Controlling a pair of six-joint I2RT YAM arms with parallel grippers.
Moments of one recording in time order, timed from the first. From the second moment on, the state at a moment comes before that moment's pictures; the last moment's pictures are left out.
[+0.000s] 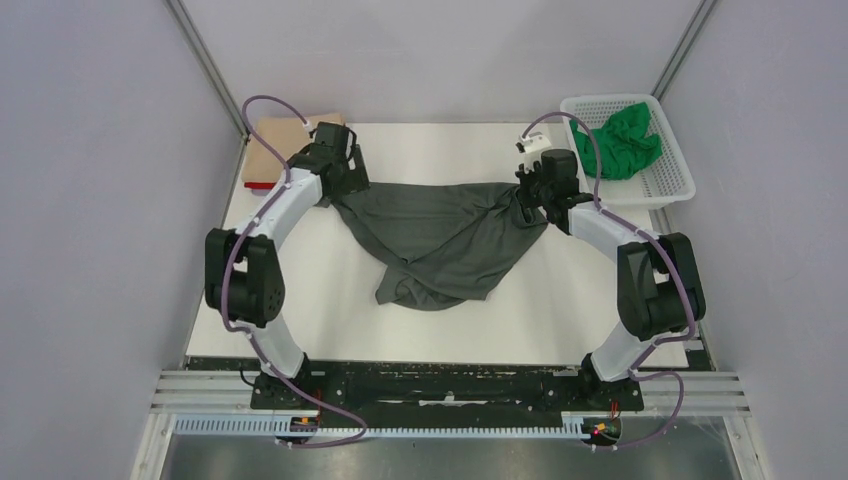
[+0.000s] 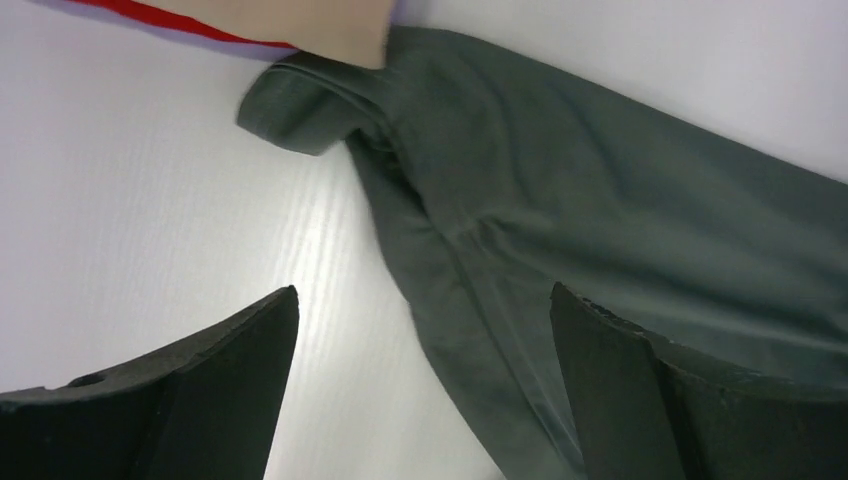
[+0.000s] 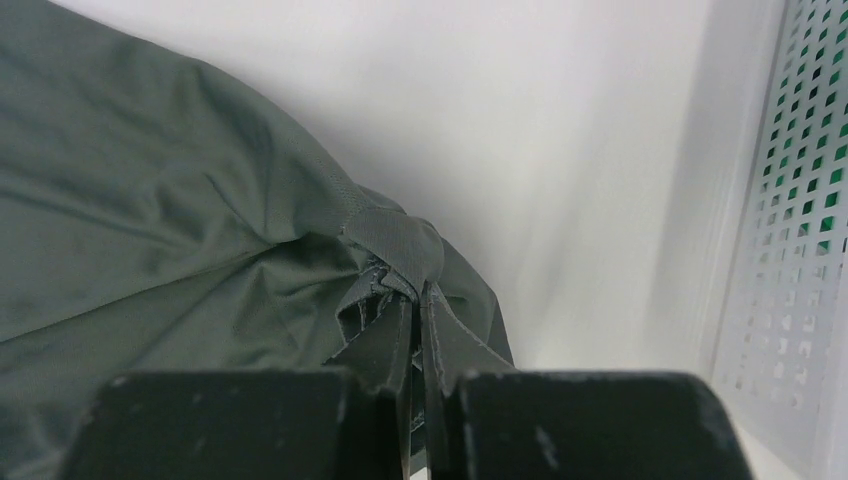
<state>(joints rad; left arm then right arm) -0.22 1.80 1.45 -0.60 -0.30 -0.42 0.22 1.68 1.04 0.05 -0.04 -0.13</state>
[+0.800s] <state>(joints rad) -0.64 1.81 1.24 -0.60 -0.05 -0.41 0.22 1.64 0.97 0.06 -0.05 -0.13</state>
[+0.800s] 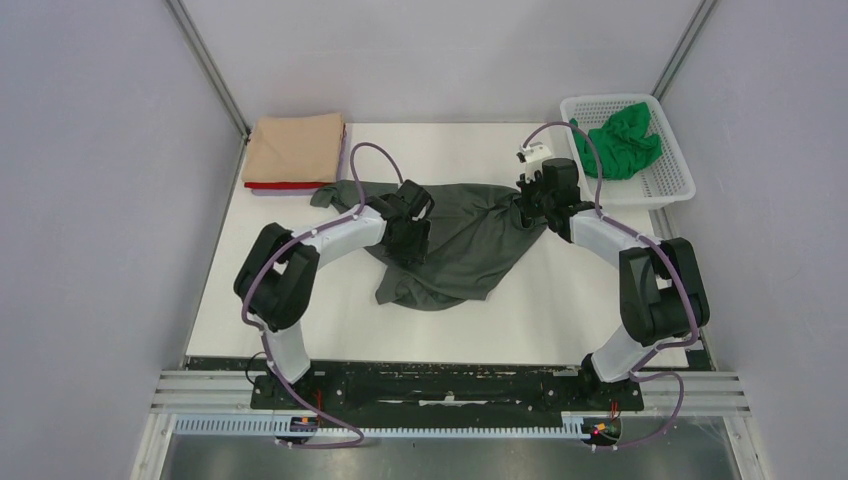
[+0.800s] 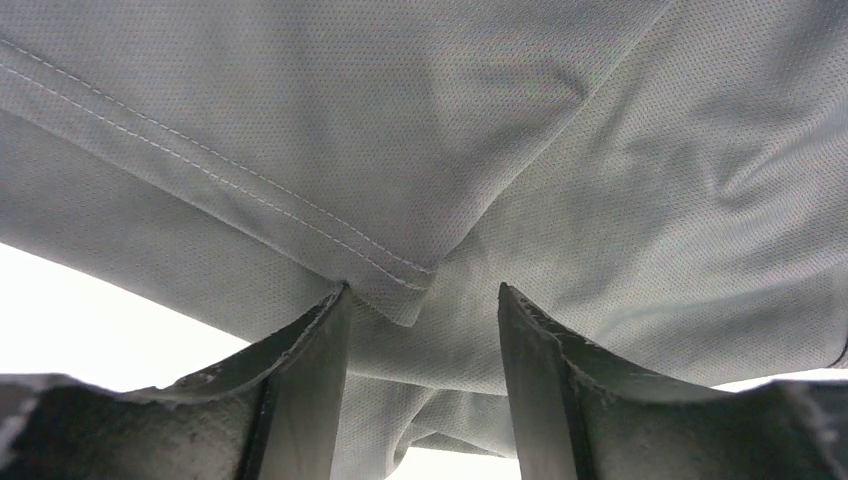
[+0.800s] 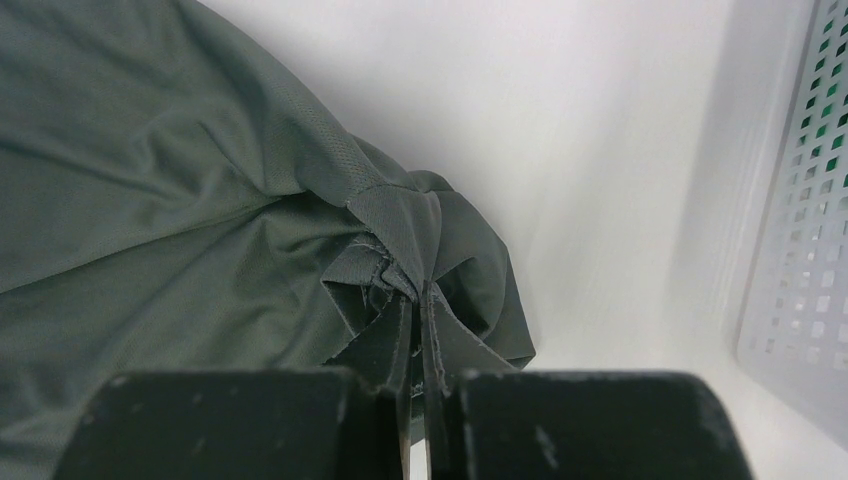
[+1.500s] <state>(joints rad) -0.65 1.86 1.29 -0.60 -0.13 -0.43 0.21 1.63 0.96 0.05 -0.05 -0.13</state>
